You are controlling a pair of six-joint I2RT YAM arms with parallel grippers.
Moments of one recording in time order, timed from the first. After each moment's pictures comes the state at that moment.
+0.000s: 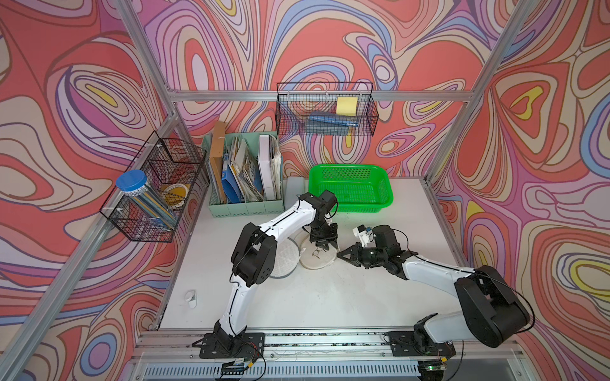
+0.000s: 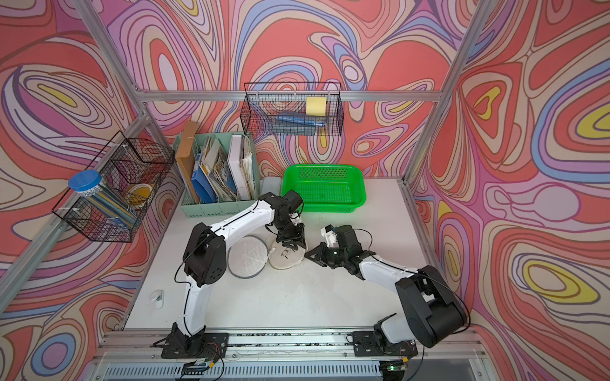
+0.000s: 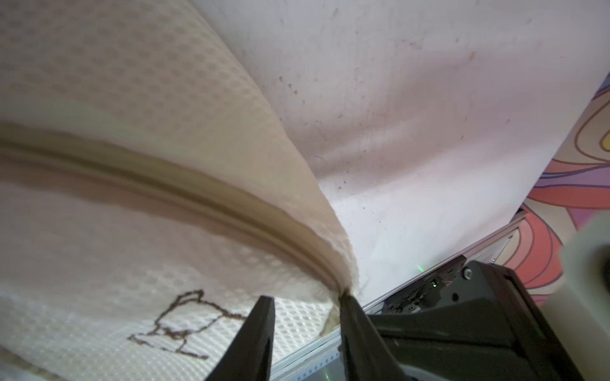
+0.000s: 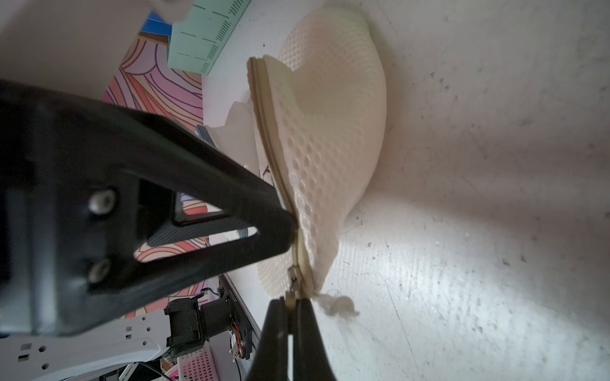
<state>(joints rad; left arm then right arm) -0.66 2.17 1.88 -1.15 0.43 -0.62 0.42 1.43 0.59 0.14 -0.67 0.84</state>
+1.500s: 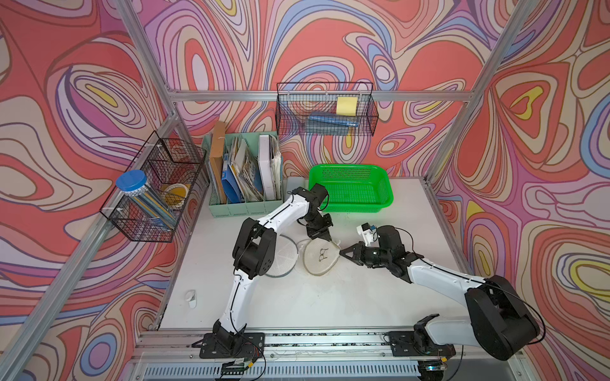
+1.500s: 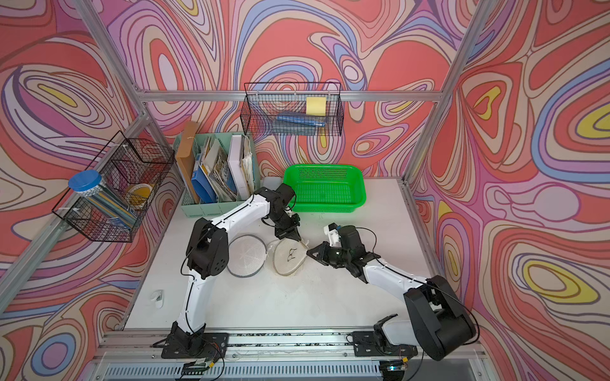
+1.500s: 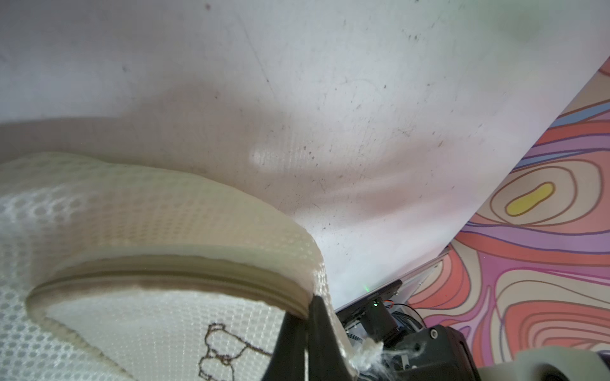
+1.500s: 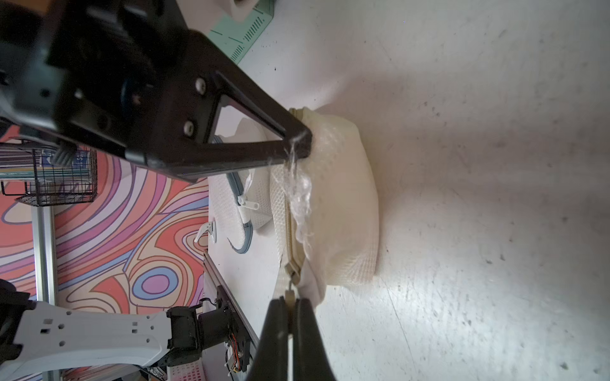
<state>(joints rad) -0.55 2.23 1.94 -1.10 0.55 -0.80 0.42 1.34 0.57 0.13 -0.62 0.83</state>
